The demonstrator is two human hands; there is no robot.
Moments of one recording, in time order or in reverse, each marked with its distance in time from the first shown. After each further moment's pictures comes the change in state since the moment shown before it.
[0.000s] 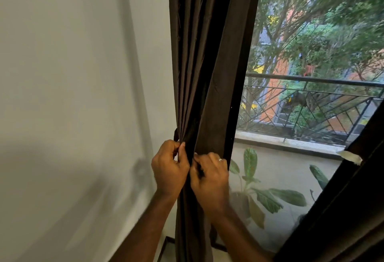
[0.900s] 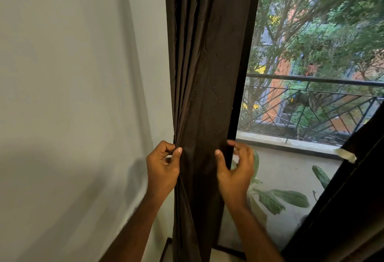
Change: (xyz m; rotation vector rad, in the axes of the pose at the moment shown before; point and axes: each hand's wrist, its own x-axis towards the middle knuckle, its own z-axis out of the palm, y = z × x) left_hand 0.008 -0.005 -0.021 -0.191 -0.152 -0.190; right_hand 0.017 0.032 -0.017 0.307 0.190 0.415
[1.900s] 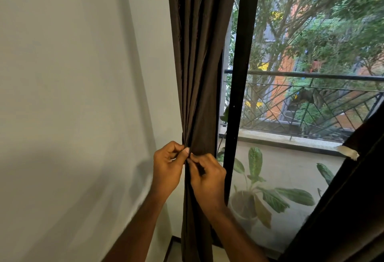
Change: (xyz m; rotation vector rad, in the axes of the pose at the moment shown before) left_hand 0.000 0.000 0.006 -0.109 -0.142 -0.096; right_hand -0.037 -0.012 0.033 -0.019 -0.239 -0.171
